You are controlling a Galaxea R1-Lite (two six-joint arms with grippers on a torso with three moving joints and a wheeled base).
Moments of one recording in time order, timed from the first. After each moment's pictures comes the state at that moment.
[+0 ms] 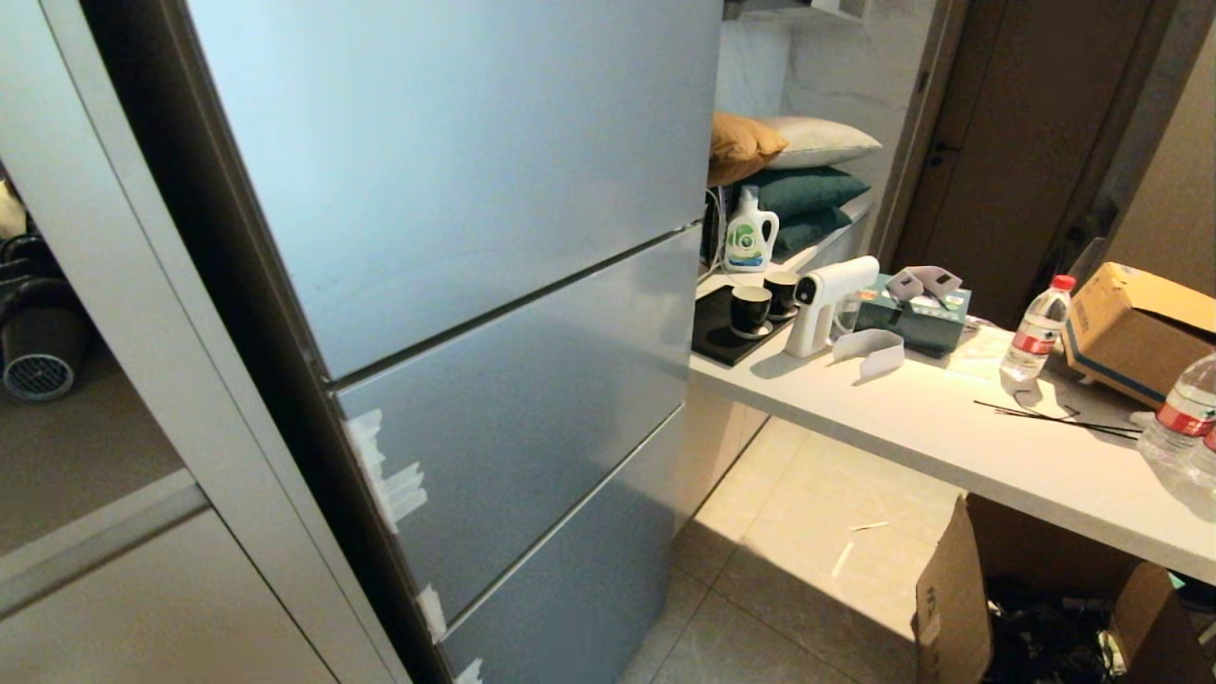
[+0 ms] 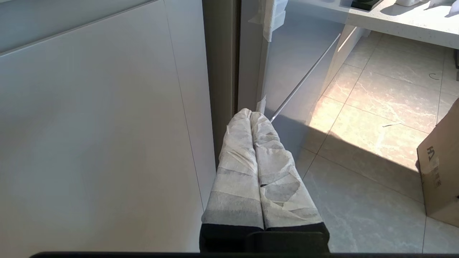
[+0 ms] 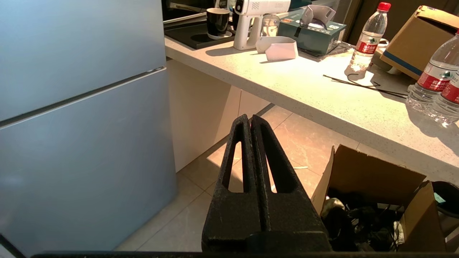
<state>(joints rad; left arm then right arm) 0.00 0.00 -0.06 0.13 0.01 0.00 0.00 0.00 0.00 -0.08 0.00 -0.06</state>
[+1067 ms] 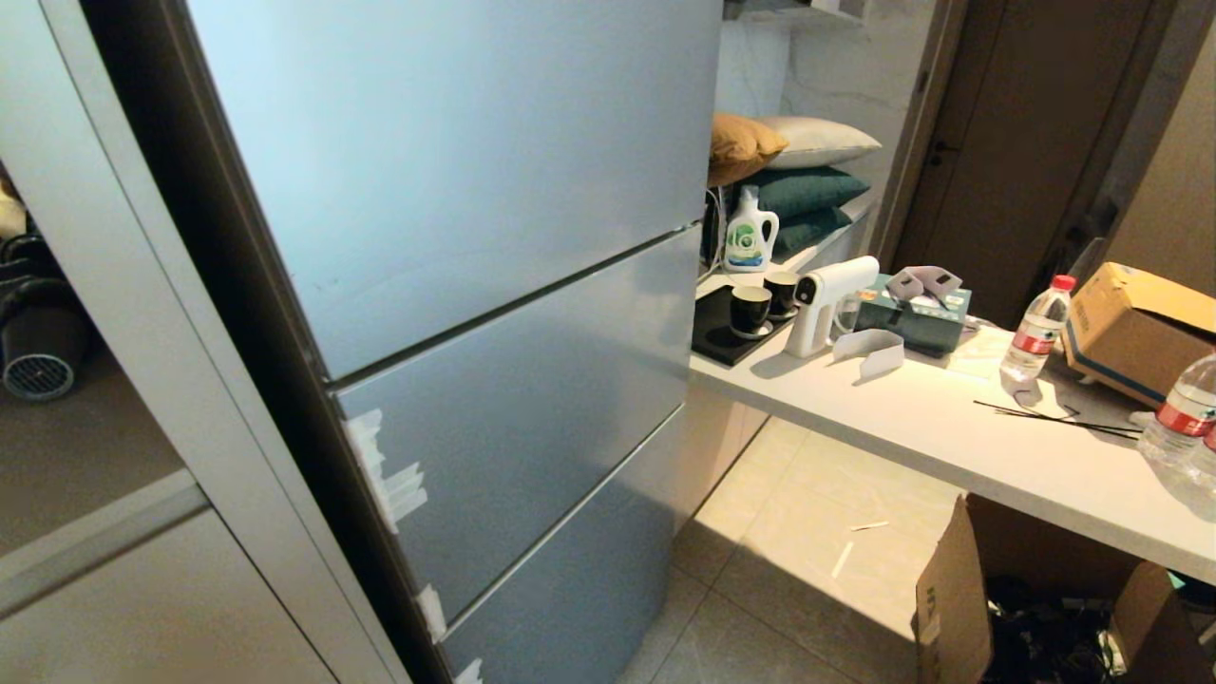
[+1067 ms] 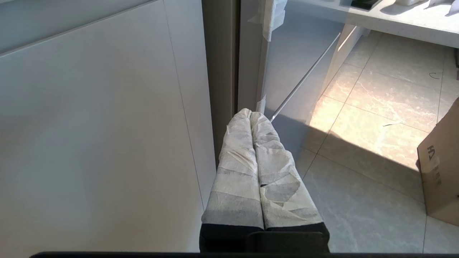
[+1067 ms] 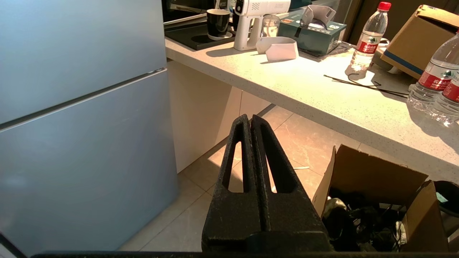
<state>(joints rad) 0.00 0.00 -0.07 0.13 0.01 0.00 0.00 0.00 0.00 -0.08 0.00 -0.05</state>
